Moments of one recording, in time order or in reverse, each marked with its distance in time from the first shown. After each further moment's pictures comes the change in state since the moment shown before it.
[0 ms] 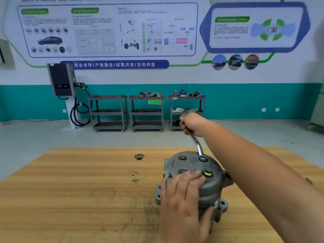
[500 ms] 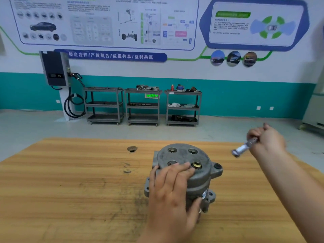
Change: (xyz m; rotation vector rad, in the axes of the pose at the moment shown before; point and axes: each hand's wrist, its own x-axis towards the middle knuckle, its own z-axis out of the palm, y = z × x) left_hand 0.004 0.002 -0.025 -0.274 -0.080 -0.021; right_hand -0.086 0.061 -0.133 1.395 0.597 -0.231
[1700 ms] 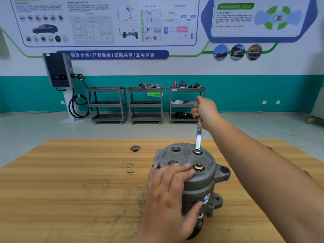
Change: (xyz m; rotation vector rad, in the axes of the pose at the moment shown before) left_hand 0.001 -0.013 -0.006 -0.050 -0.032 0.022; right_hand 0.011 0.122 0.080 -0.829 -0.323 0.099
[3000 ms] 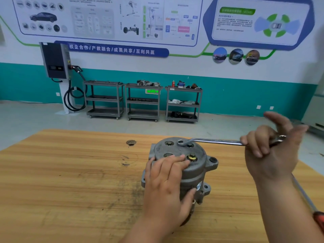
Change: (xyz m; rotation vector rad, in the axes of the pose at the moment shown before) left_hand 0.001 0.017 0.000 0.049 -0.009 -0.083; right_hand -0.164 -0.009 -0.102 0.236 -0.327 -0.751
